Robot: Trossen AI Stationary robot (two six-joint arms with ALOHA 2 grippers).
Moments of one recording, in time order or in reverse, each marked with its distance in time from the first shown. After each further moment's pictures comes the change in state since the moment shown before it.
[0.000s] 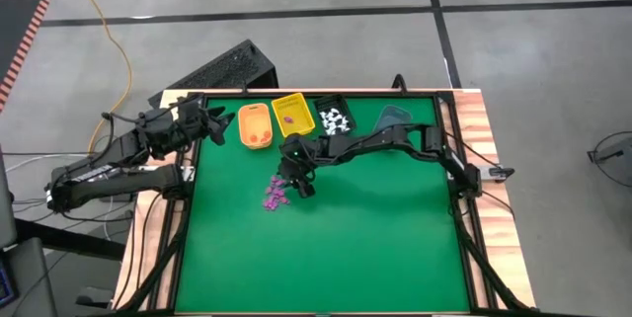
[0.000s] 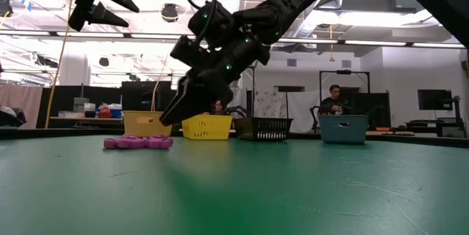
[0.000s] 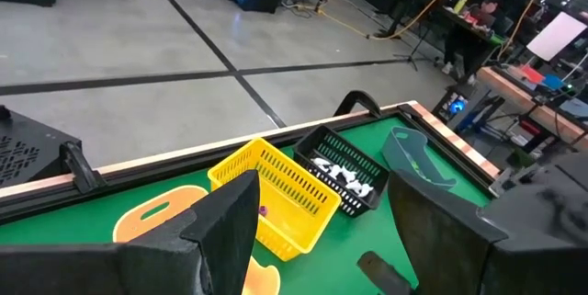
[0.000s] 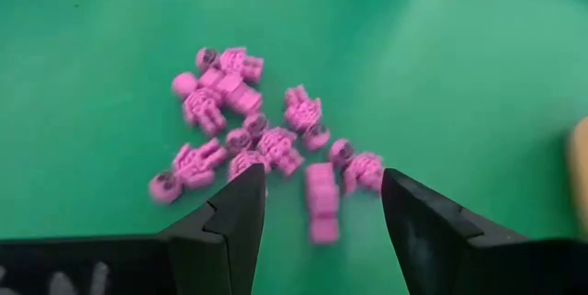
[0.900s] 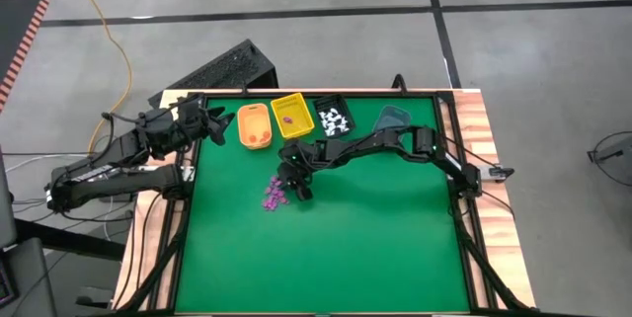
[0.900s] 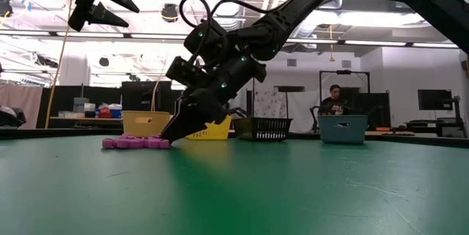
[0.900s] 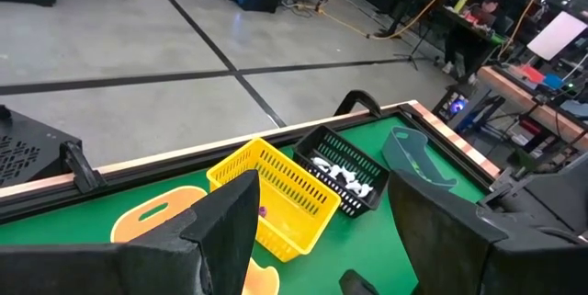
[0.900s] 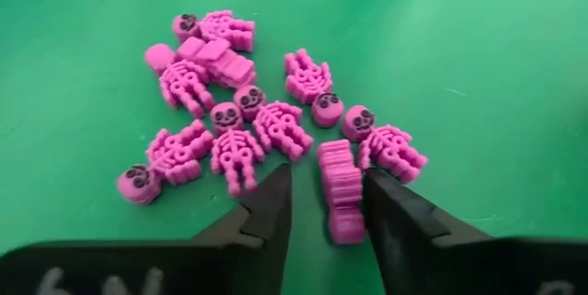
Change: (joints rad) left arm 0.000 0.002 0.000 -0.001 -0.002 0.000; right arm -0.006 0.097 0.003 0.044 -0.003 0.086
